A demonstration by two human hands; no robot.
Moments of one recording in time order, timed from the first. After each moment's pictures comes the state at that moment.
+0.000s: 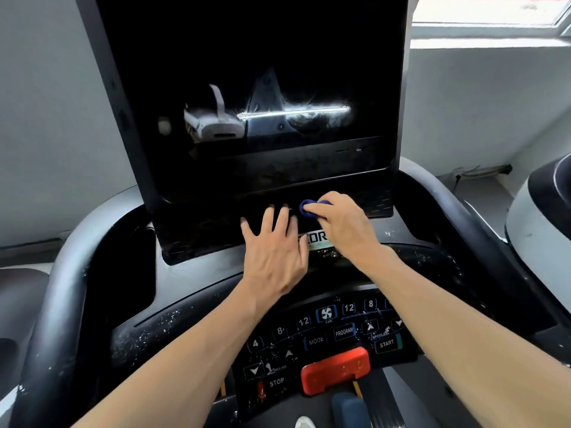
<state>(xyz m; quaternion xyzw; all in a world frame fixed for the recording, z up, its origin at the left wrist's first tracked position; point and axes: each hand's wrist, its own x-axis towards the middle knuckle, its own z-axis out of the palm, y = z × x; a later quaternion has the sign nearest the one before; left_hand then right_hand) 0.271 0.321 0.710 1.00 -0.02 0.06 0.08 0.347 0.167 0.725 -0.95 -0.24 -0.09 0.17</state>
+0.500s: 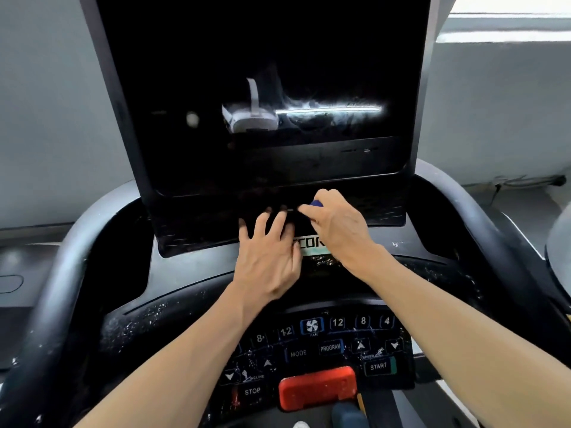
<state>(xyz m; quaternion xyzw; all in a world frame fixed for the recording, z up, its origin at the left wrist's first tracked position) 0.275 0.311 0.696 1.00 0.01 0.05 0.08 0.369 0.166 0.712 -0.93 -0.30 -0.13 0.14</state>
